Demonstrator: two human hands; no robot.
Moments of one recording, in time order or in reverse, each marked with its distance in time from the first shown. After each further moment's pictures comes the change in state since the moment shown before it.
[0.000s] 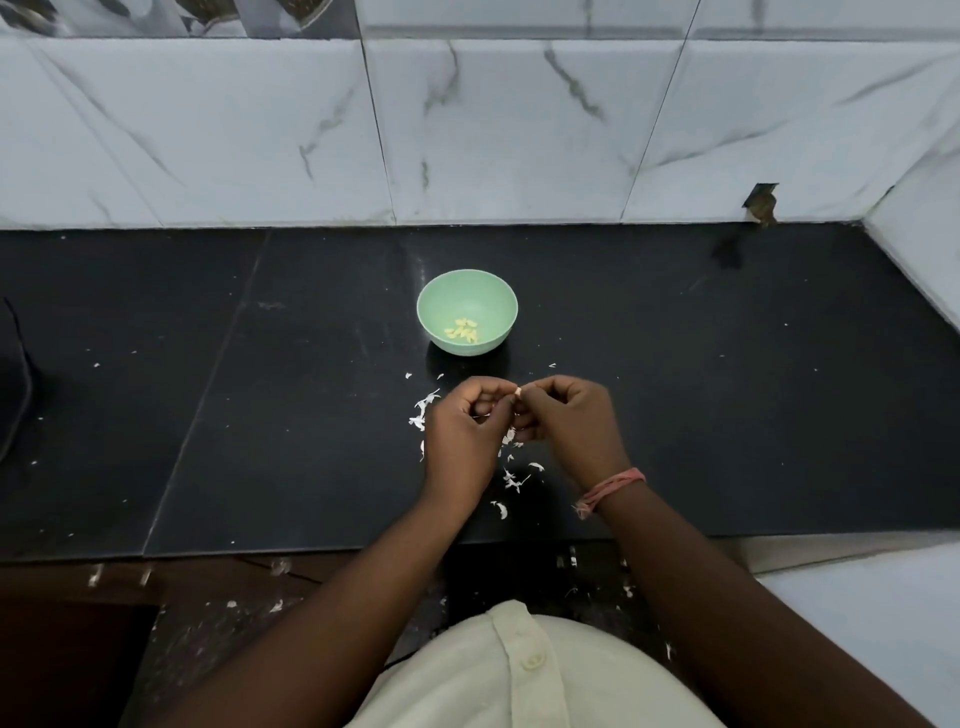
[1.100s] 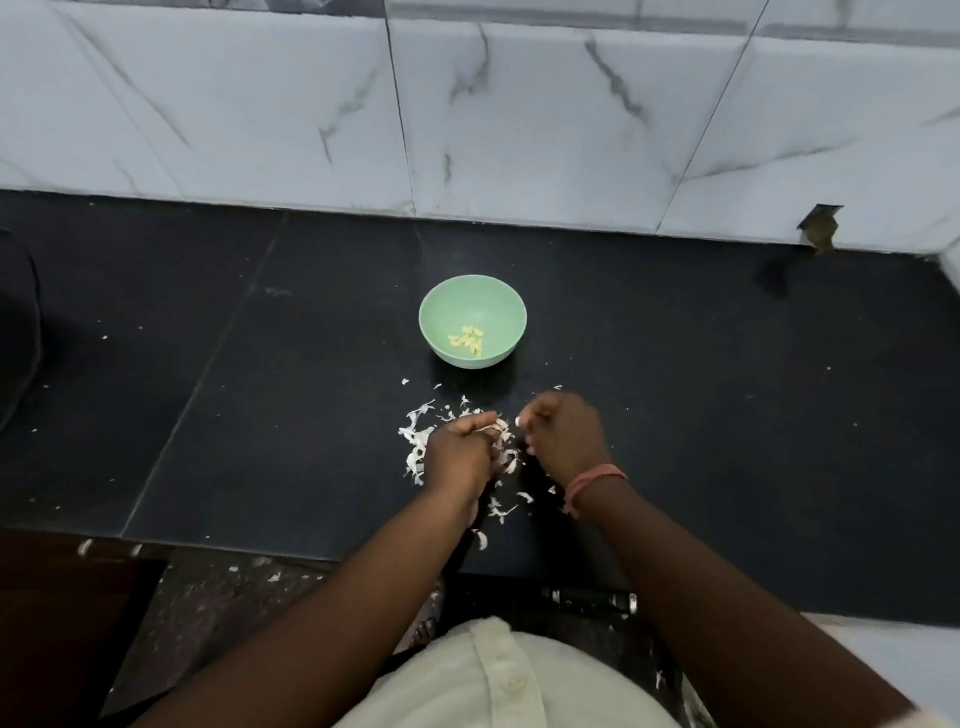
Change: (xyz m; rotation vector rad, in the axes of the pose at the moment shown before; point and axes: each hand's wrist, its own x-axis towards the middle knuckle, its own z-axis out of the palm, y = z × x) left_hand 0.034 -0.037 0.036 -0.267 0.191 -0.679; right_hand 0.078 0.033 -0.010 -0.724 -0.190 -0.077
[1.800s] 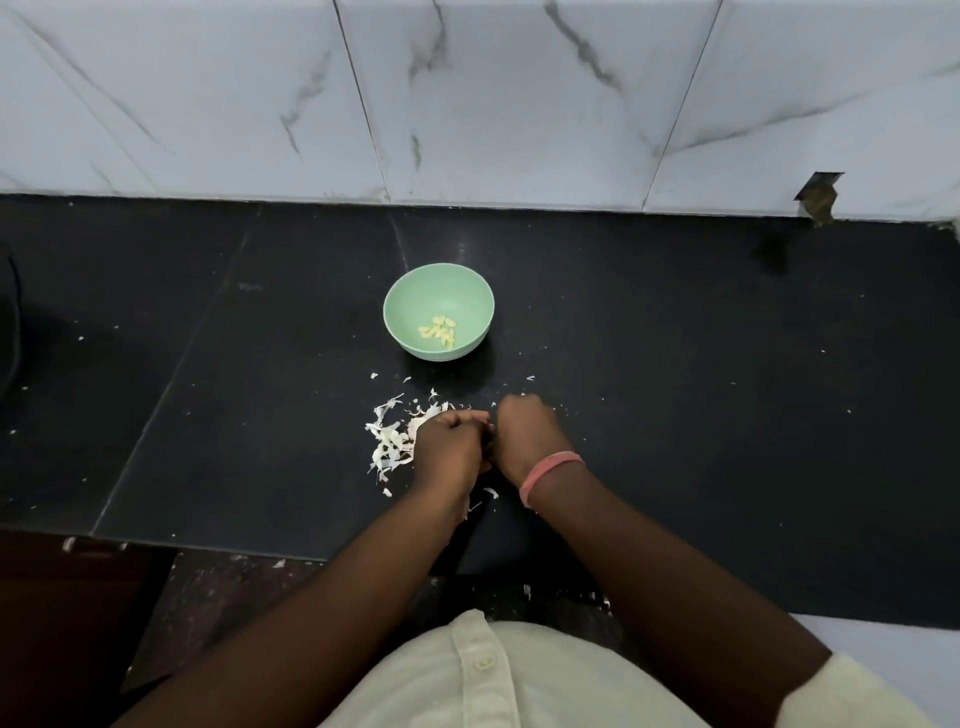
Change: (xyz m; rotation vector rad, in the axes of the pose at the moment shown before) left_hand -0.004 -0.007 0.039 0.069 0.073 -0.001; right_hand 0.014 0.003 -0.006 -0.467 -0.257 -0.029
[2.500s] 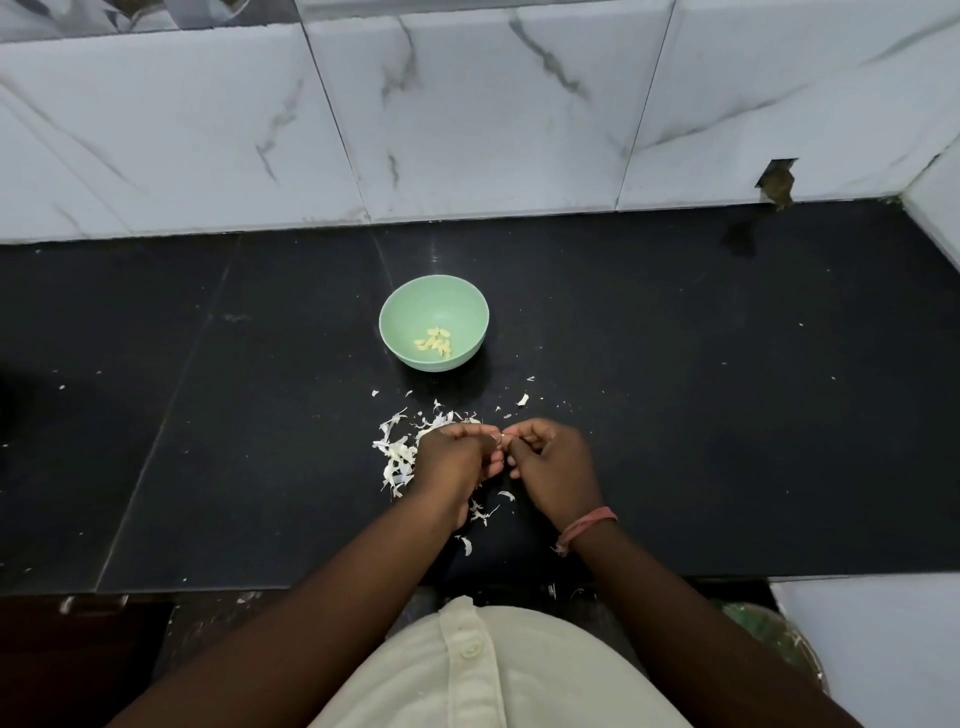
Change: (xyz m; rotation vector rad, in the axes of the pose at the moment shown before) left_hand 0.009 0.001 -0.021 0.043 -0.176 -0.051; right_hand -0.028 0.020 0.058 1.051 0.353 0.088
